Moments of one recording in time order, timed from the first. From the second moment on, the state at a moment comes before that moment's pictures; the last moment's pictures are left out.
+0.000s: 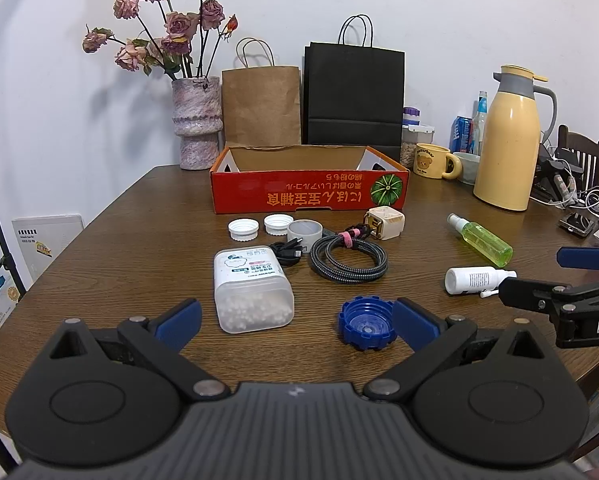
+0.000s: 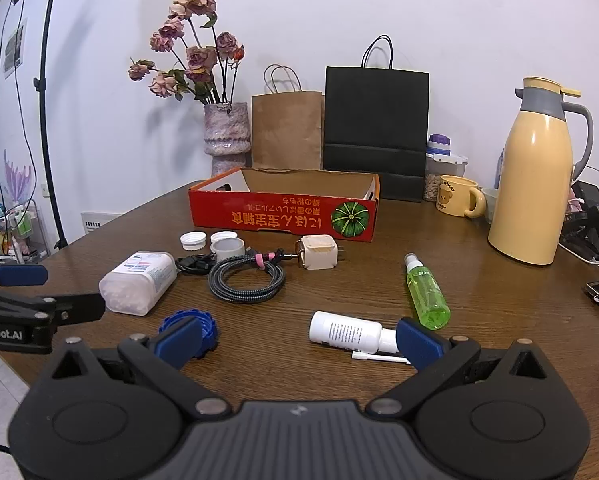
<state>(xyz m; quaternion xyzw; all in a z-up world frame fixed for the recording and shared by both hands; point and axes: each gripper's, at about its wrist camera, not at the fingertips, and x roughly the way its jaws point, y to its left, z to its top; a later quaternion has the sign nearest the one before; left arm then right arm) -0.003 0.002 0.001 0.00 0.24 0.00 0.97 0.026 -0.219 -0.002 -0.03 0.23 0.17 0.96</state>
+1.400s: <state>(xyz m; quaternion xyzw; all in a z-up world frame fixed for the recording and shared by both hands) 0.000 0.005 -0.007 0.00 0.25 0.00 0.97 0.031 -0.213 -0.009 -0.03 0.24 0.18 0.95</state>
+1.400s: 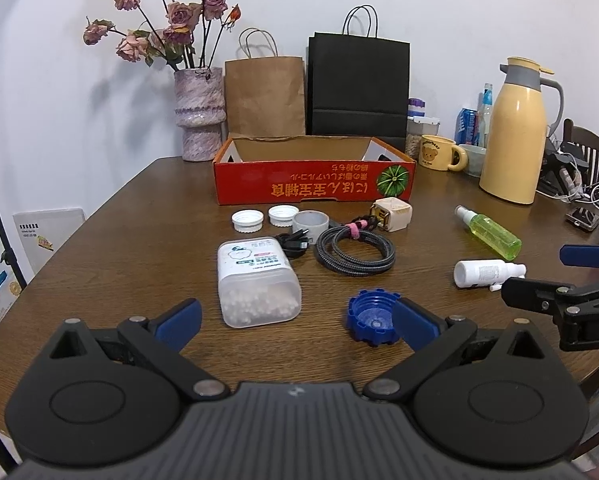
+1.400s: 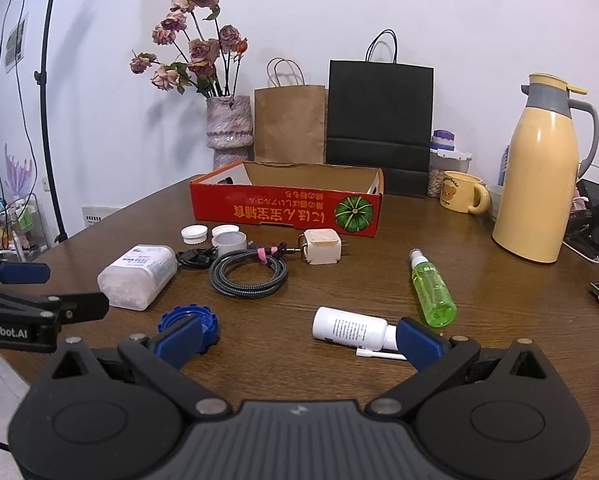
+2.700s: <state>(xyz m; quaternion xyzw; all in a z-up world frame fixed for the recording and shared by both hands) 0.029 0.093 -0.031 -0.03 0.28 0.05 0.96 0.091 -0.101 -0.058 -0.07 0.31 0.26 0.91</state>
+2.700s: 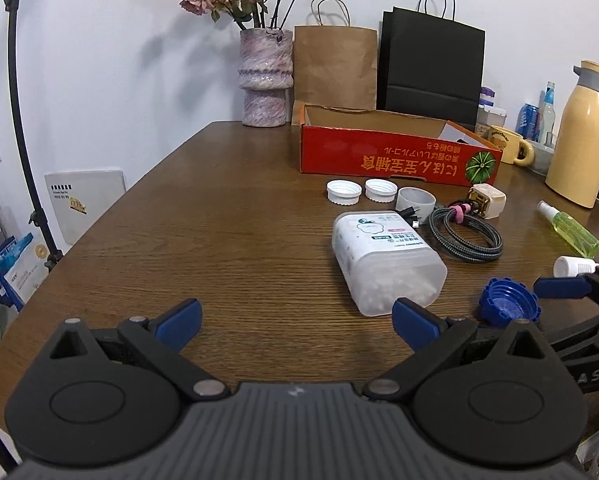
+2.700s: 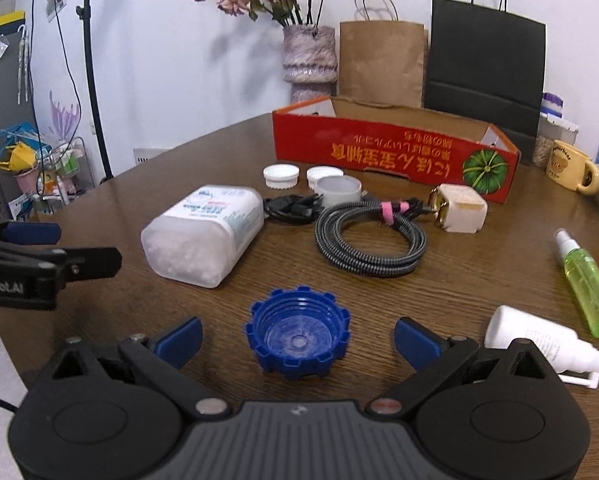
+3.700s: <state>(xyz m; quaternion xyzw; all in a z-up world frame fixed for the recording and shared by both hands) 0.053 0.067 -0.016 -0.03 0.27 0.03 0.96 0.090 -0.140 -0.034 -0.04 0.24 0.26 0.93</state>
